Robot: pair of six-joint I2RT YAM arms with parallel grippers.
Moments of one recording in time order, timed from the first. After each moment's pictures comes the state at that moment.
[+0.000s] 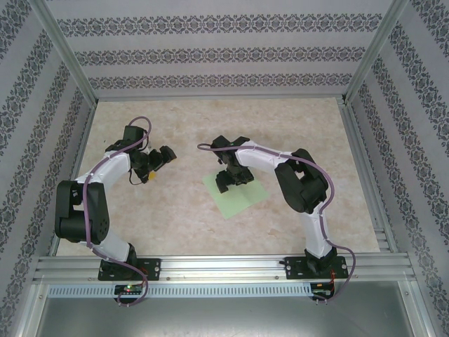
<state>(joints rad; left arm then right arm) -0.05 1.58 1.01 -0.57 0.38 -0.69 0.70 2.11 1.52 -0.96 0.00 0.26</state>
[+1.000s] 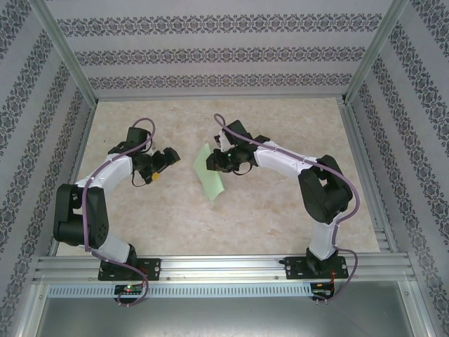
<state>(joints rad) -0.10 1.54 0.97 -0.54 0.40 -0.70 0.62 1.89 1.35 -0.42 -0.51 0.59</state>
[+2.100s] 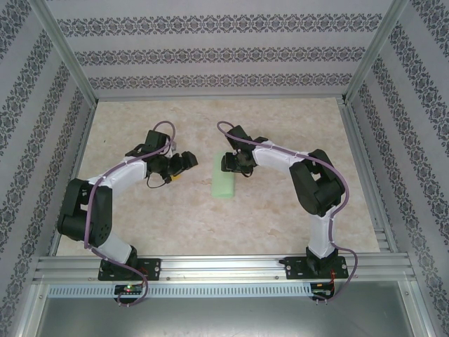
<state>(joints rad) -0.28 1.58 0.95 -0.37 0.47 -0.74 0.59 1.98 1.35 -0.53 -0.07 0.57</state>
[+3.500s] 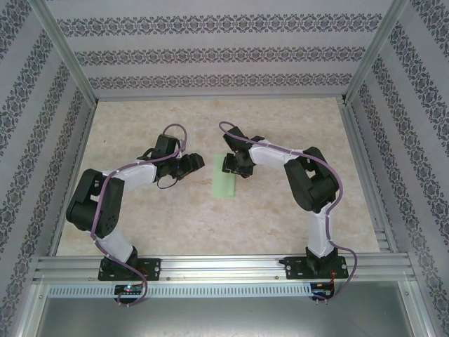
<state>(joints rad) -0.34 1.68 0.89 -0.10 0.45 -0.77 0.59 2.05 1.40 -0.61 -0.04 0.71</state>
